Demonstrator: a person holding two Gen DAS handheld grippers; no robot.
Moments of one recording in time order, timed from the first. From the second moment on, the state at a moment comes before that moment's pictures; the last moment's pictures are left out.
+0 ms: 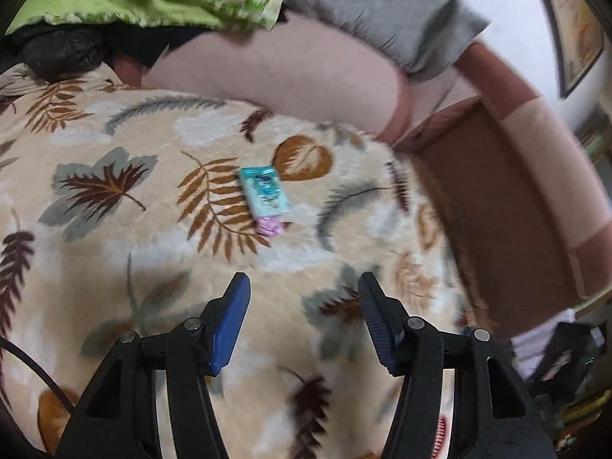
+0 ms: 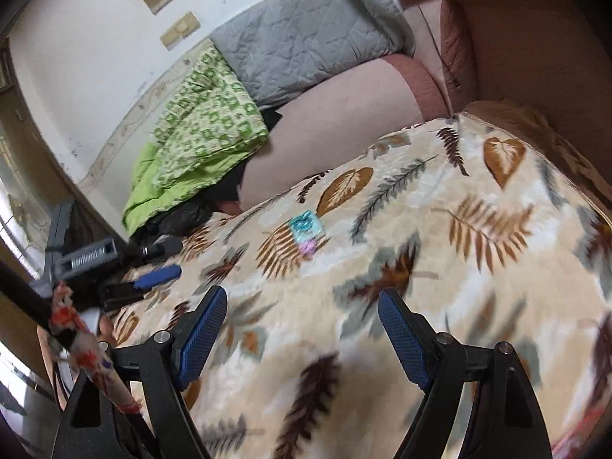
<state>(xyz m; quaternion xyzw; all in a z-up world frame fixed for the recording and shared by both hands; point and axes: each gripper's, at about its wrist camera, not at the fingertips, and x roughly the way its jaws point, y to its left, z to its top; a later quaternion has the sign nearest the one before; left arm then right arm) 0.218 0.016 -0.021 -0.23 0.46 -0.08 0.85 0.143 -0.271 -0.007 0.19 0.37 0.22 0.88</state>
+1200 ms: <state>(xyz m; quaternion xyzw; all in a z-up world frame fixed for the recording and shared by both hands) 0.247 0.057 -0.082 -0.29 0.50 -0.03 0.82 0.329 -0.154 -0.105 0.13 0.45 0.30 0.83</state>
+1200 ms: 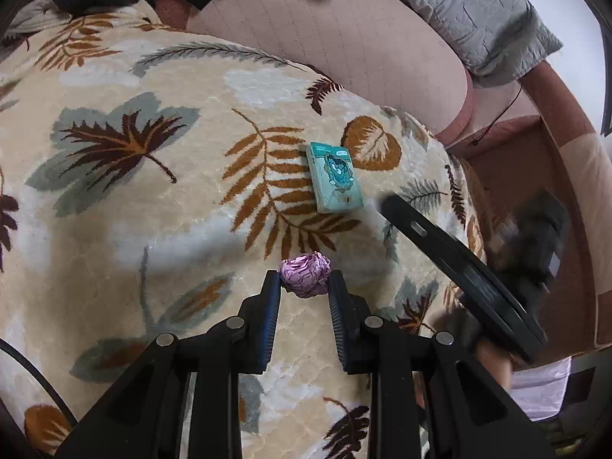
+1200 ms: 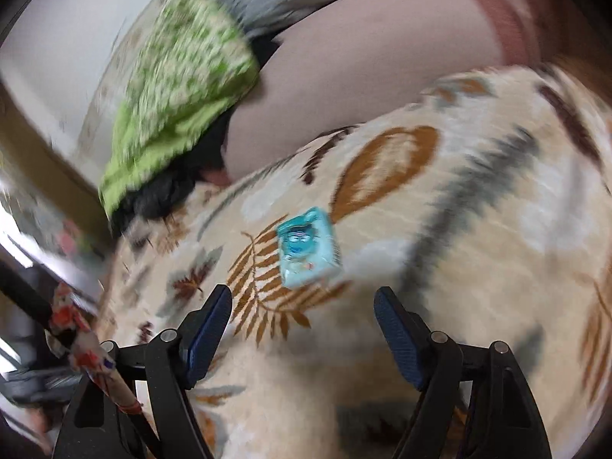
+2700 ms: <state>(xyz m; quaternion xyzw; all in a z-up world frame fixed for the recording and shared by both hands) 0.015 -0.093 0.033 -0.20 0.41 -0.22 0.86 -0.044 -0.316 0.022 0.22 0.31 0.16 0.91</state>
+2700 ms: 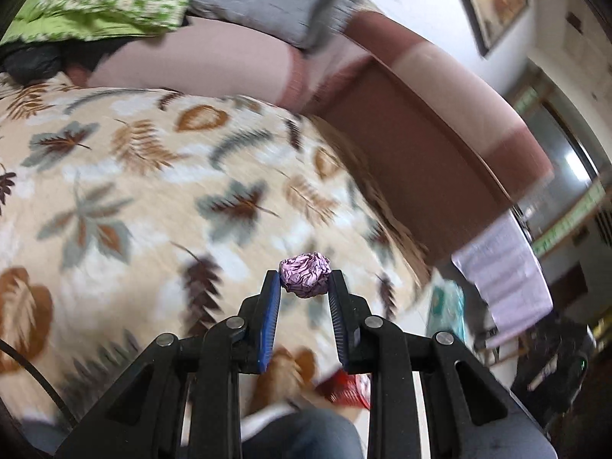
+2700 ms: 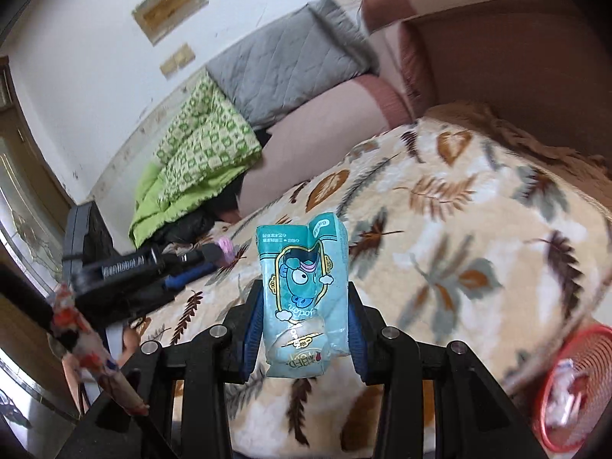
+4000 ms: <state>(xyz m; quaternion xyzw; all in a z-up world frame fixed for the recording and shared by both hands) -0.116 -0.306 0.056 -0.04 0.43 -0.38 0.82 -0.220 -0.497 0.021 0.30 0.23 0.00 0.93</state>
